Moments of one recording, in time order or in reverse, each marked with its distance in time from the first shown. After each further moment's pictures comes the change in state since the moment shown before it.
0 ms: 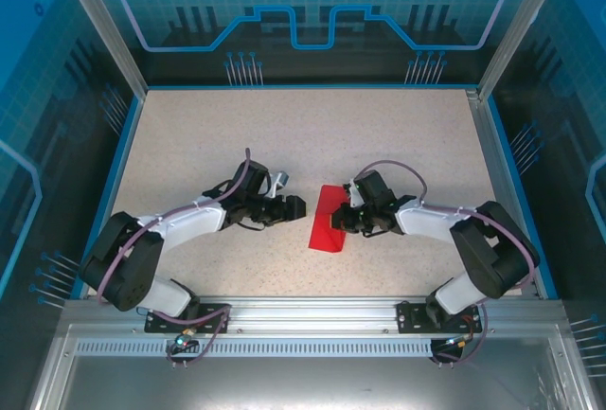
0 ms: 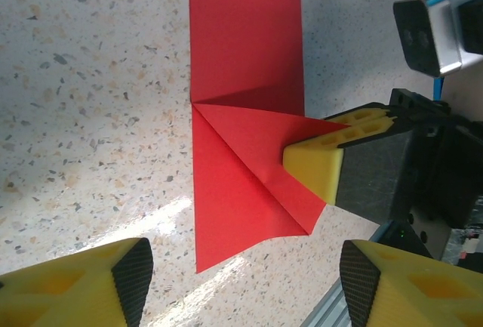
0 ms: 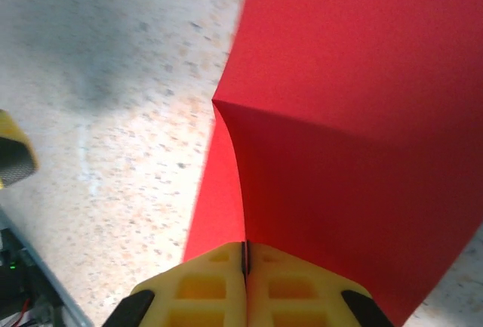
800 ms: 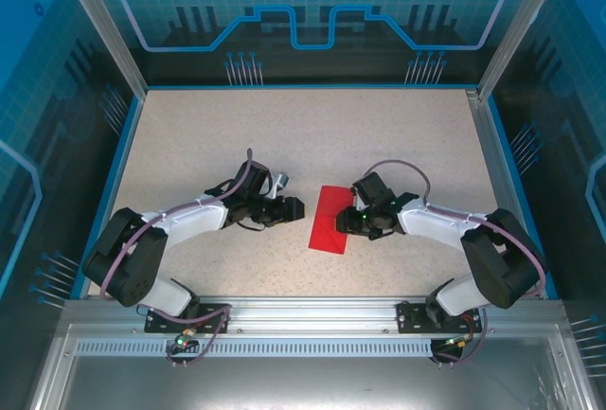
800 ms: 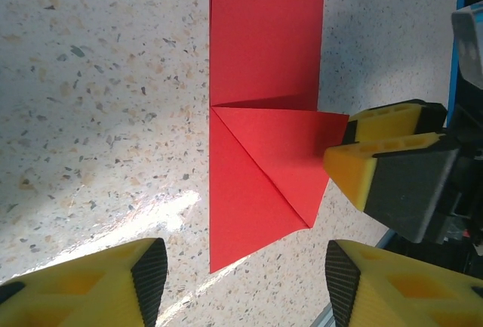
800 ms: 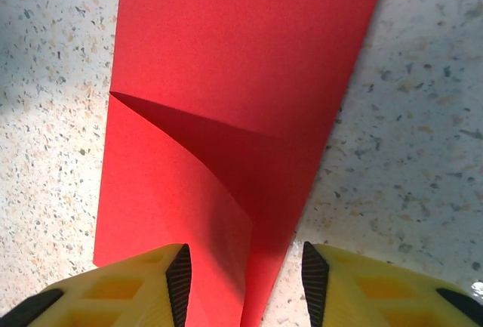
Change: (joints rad) left arm 0.002 0.035 0.010 -0.018 -0.006 0.010; right arm 0.024 -0.051 0.029 -0.232 0.201 -0.036
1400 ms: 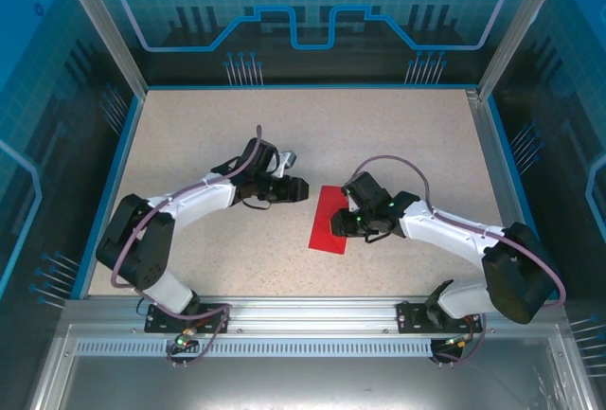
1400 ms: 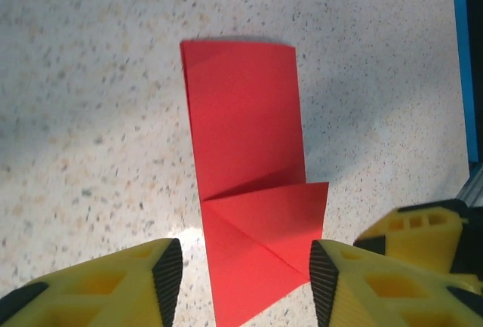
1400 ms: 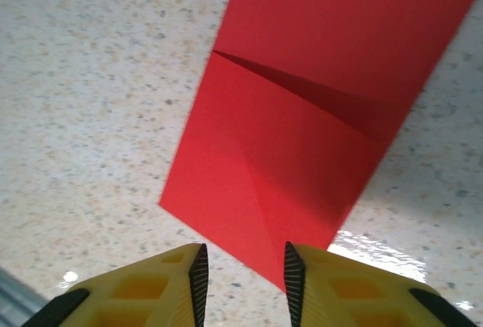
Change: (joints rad) left arm 0.027 0.090 0.213 -0.133 -0.055 0.156; right arm 0.122 -0.095 0.093 -0.181 0.088 -0.030
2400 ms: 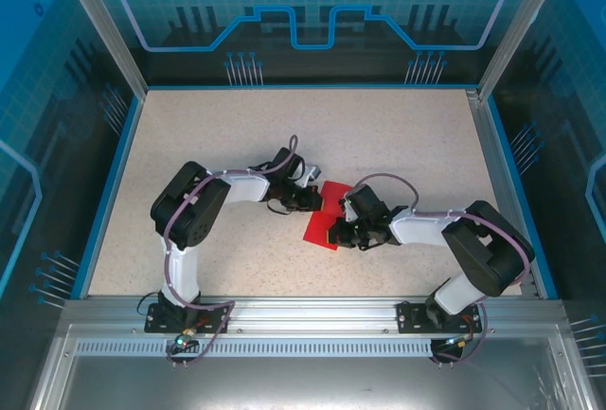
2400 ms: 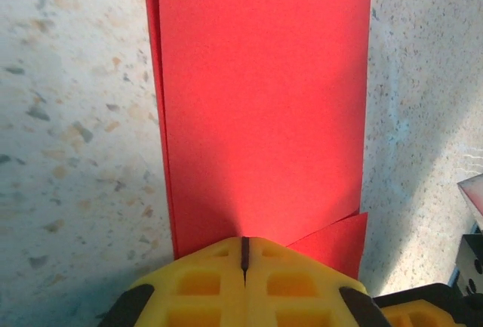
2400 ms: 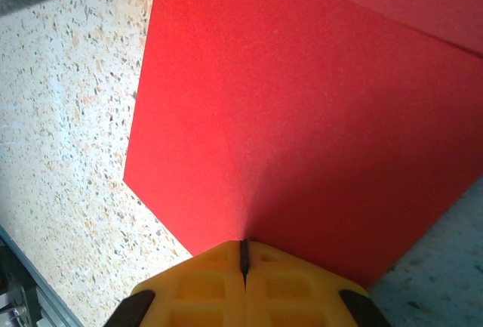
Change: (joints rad) left arm -0.057 0.412 0.154 0.154 0.083 0.057; right arm -0.049 0.183 -0.195 0.433 -0.240 0.132
